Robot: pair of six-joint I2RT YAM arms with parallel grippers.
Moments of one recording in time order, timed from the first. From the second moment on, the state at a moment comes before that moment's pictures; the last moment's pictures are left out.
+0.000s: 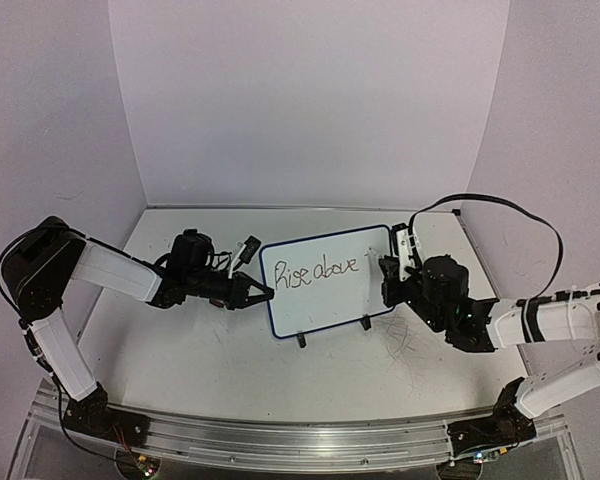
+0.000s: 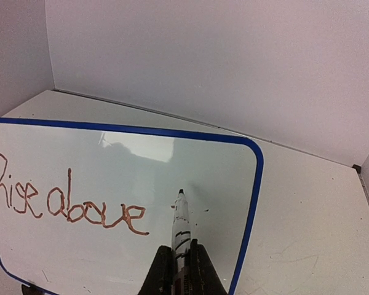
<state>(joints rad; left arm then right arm) -0.62 1.73 0.79 0.44 0.72 -0.22 0.83 1.31 0.53 0.55 0.46 0.02</state>
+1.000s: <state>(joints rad) -0.62 1.73 0.79 0.44 0.72 -0.21 0.83 1.39 0.56 0.51 0.47 0.02</state>
